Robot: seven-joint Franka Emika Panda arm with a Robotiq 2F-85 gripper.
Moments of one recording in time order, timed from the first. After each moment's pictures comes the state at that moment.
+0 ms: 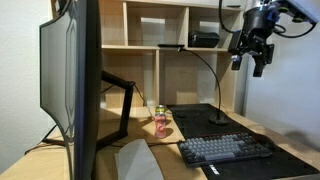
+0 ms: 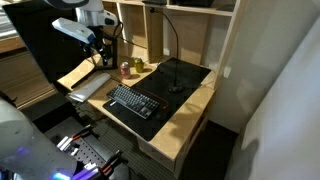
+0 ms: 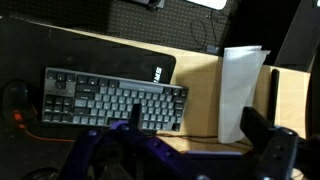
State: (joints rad) arm 0.13 -0.56 -0.02 -2.51 0.22 1.91 -0.18
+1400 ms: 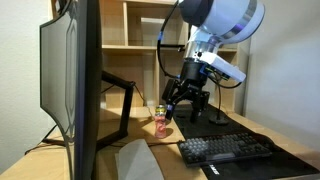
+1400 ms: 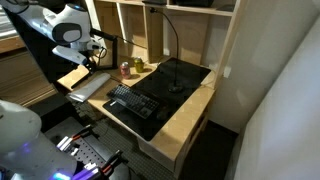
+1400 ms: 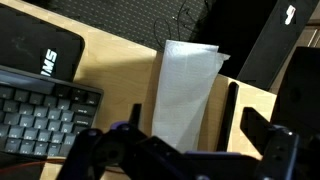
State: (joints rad) arm 0.36 -0.17 0.19 -2.54 0.51 2.36 -0.21
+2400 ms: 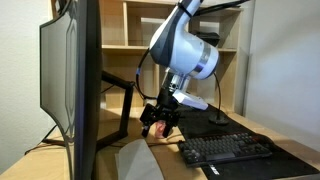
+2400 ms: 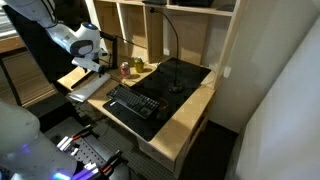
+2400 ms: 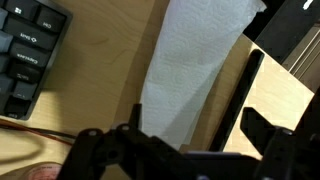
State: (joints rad) arm 0.31 0.23 0.31 -2.33 0.58 2.64 -0.44
